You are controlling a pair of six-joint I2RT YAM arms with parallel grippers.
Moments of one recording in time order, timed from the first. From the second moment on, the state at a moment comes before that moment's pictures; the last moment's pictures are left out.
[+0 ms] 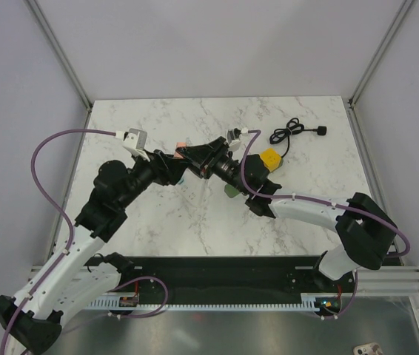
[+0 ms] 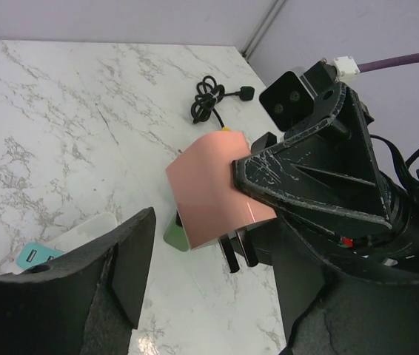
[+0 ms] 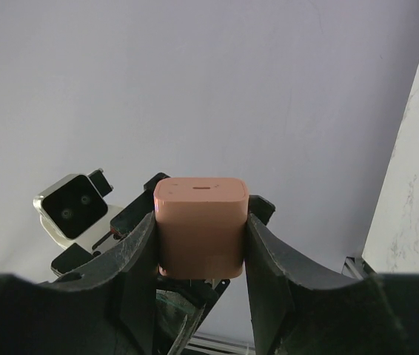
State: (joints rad) left arm -0.53 0.77 0.79 -0.06 0.11 -0.43; right arm 0.90 1.54 0.92 0.82 -0.03 1.48
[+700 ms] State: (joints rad) left arm -0.54 0.79 0.78 -0.10 0.11 -0.38; right arm 0.91 1.57 0.84 0.93 0.02 1.55
